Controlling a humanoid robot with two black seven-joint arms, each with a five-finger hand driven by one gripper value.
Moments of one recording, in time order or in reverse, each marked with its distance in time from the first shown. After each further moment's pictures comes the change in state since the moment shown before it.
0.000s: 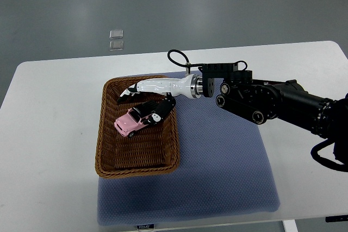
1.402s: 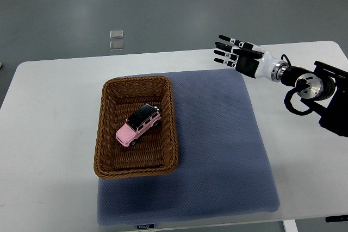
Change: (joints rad) left arm 0.000 0.000 0.000 0.000 0.000 0.000 0.000; right arm -0.163 -0.309 0.149 -0.056 1.593 0.159 -0.479
